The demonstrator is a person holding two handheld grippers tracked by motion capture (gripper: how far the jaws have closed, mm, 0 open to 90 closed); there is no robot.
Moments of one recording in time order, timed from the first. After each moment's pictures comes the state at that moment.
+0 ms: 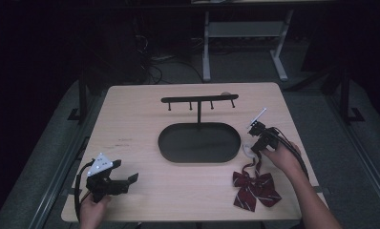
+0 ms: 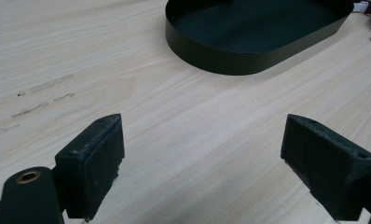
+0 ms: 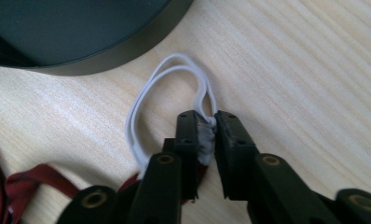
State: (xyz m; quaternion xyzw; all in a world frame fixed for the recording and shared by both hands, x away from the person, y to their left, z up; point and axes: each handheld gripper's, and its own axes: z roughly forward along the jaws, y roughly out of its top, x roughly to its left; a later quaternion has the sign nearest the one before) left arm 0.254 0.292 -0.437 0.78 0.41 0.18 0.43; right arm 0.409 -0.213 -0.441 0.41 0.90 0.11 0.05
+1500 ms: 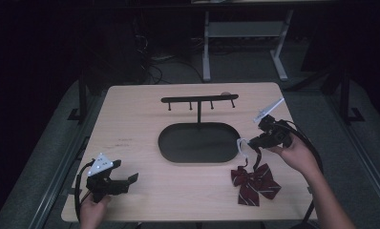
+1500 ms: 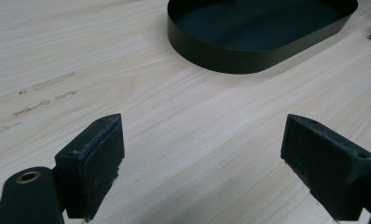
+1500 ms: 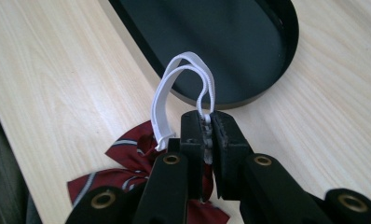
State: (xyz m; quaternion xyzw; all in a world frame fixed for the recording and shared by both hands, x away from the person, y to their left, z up) left arm 0.254 0.292 -0.438 0.78 0.42 0.18 0.43; right arm 0.362 -0.214 -0.350 0.31 0.92 0.26 0.02
